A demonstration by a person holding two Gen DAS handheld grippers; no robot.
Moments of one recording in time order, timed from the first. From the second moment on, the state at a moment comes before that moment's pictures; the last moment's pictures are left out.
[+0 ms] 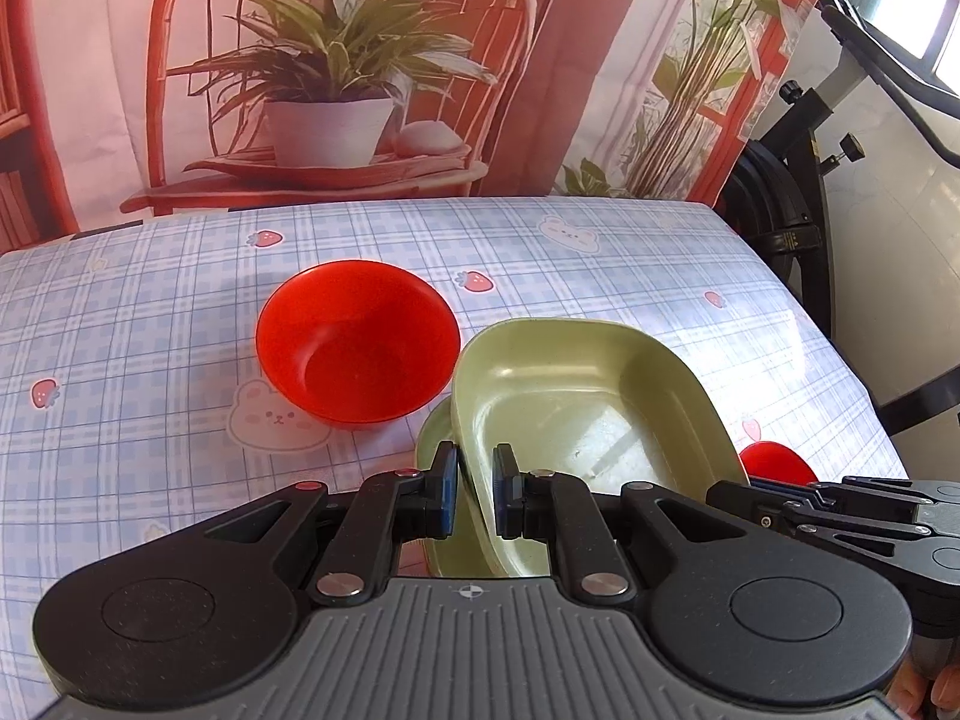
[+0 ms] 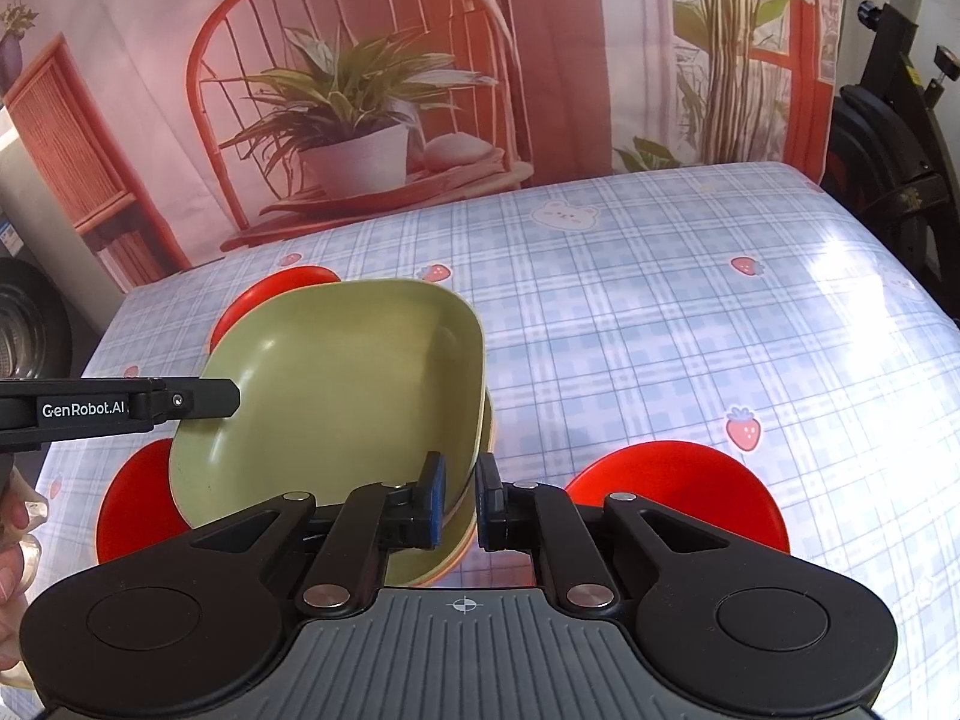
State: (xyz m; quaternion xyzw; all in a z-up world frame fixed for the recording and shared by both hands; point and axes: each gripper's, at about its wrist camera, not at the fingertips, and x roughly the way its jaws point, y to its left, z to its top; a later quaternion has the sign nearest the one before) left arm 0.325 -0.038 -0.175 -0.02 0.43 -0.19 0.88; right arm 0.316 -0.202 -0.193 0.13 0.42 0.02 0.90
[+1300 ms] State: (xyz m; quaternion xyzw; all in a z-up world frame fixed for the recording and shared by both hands) left arm 0.328 -0.031 -0.197 0.00 0.44 -0.17 0.88; right arm 0.314 -0.191 -0.217 0.10 0.43 0.03 0.90
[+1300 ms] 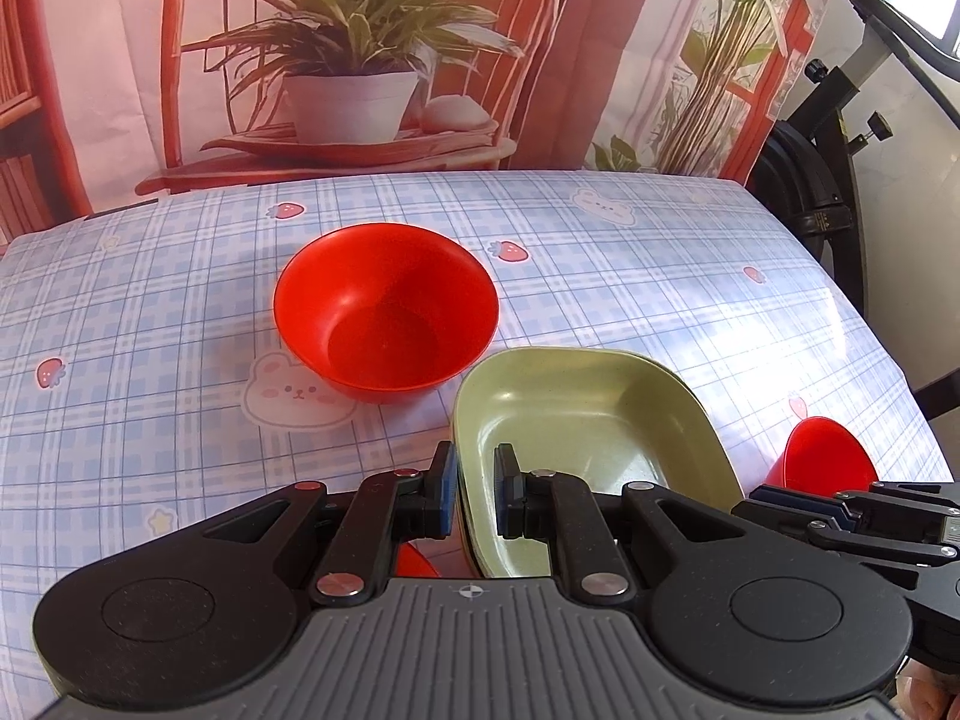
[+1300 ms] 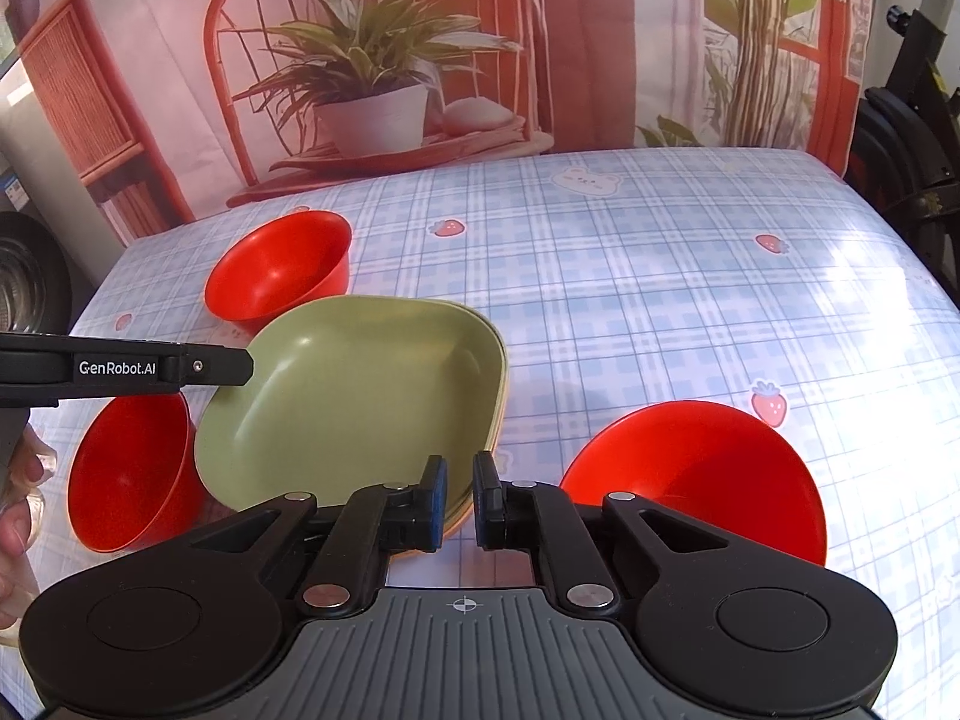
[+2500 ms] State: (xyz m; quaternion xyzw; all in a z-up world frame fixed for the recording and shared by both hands) left arm 0.282 0.094 -0.209 -0.06 0.44 -0.09 0.89; right arm 0.312 -0.065 -0.203 0.05 0.42 0.16 0.89
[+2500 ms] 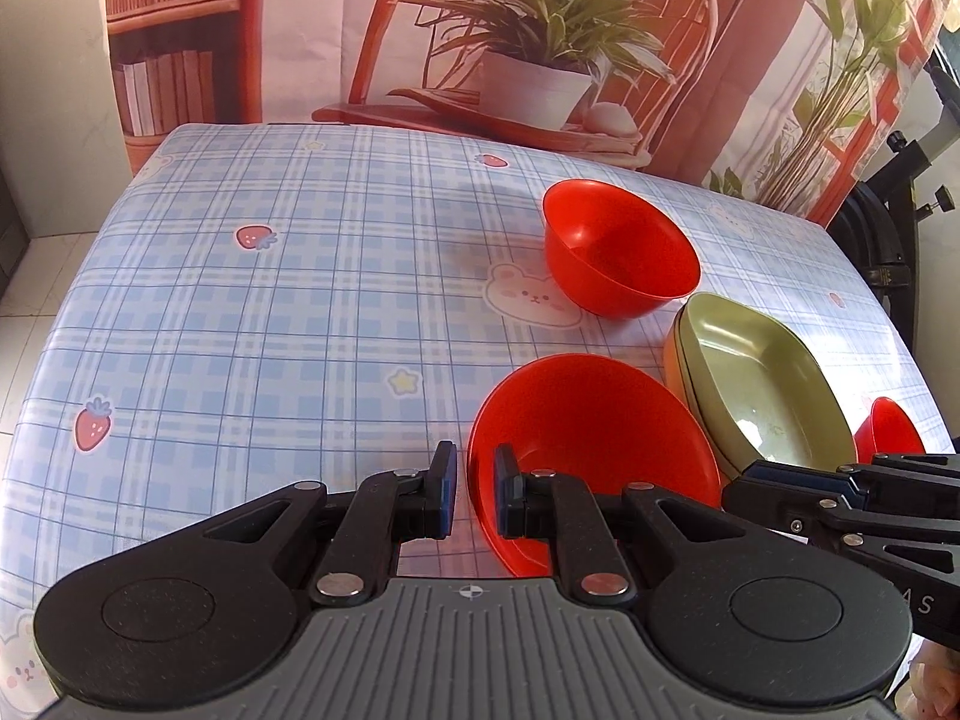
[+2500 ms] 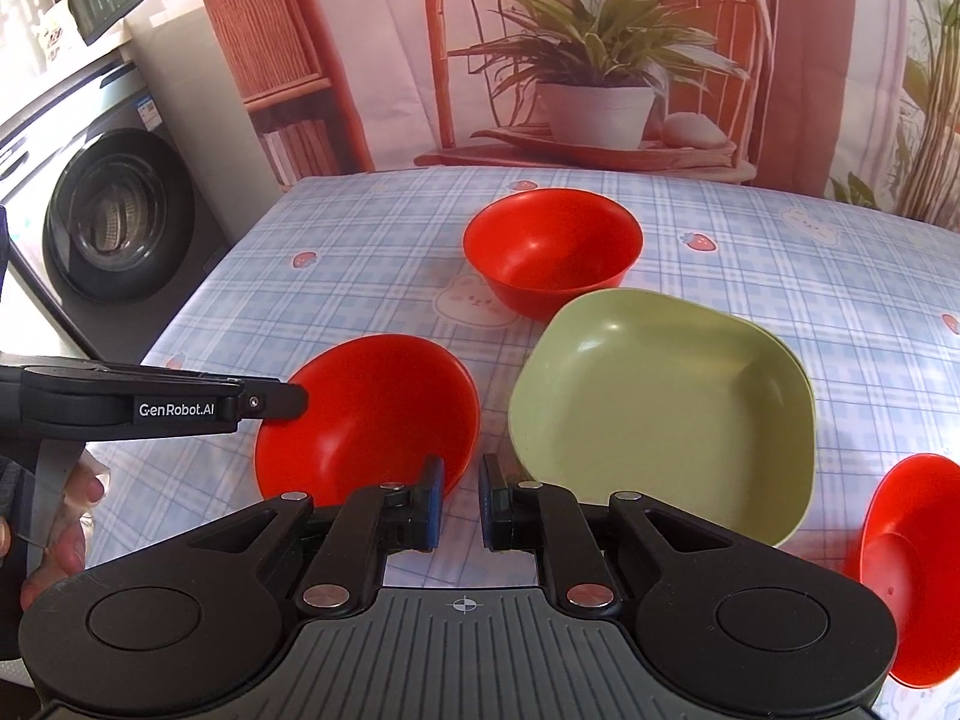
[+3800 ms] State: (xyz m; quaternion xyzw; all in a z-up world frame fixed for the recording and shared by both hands) left arm 0.272 -0.049 -0.134 -0.01 0.40 -0.17 0.90; right arm 0.270 -0.204 -0.161 0.18 0.32 0.08 0.93
